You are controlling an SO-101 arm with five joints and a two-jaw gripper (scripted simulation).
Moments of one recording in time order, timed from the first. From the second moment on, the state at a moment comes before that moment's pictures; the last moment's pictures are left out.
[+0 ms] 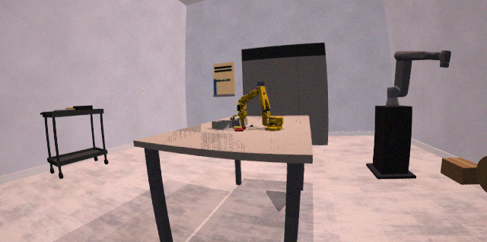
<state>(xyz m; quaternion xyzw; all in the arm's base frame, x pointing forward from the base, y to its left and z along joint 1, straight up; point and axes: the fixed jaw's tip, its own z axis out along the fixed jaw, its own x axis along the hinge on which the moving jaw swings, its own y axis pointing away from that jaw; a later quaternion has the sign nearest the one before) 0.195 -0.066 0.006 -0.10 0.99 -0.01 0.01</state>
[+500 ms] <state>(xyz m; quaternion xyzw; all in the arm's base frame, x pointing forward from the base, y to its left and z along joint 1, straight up) 0.196 -0.066 0.006 -0.10 0.99 -0.01 0.01</state>
